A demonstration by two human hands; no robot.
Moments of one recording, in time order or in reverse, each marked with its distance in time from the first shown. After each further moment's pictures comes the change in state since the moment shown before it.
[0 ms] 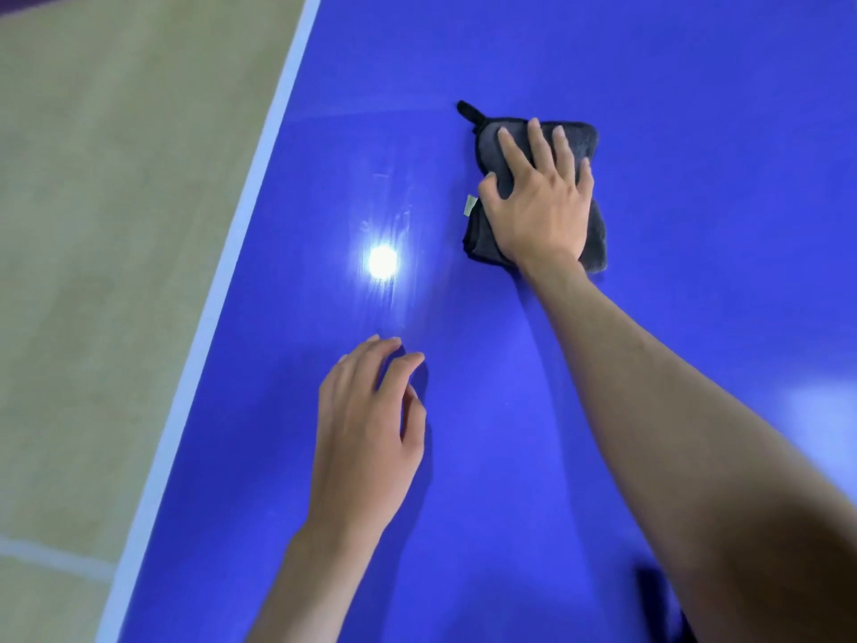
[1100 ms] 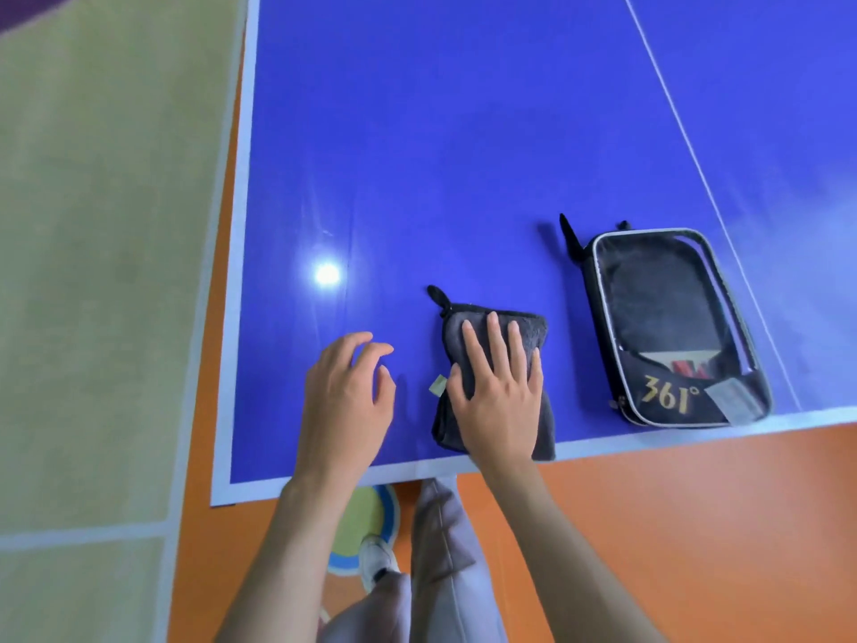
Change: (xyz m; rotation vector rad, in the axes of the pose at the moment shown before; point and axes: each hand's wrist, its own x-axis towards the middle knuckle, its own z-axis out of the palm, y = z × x) left_hand -0.313 -0.054 -0.092 -0.060 -0.098 0.173; right_hand -0.593 -0.044 -0.043 -0.040 0.157 0.220
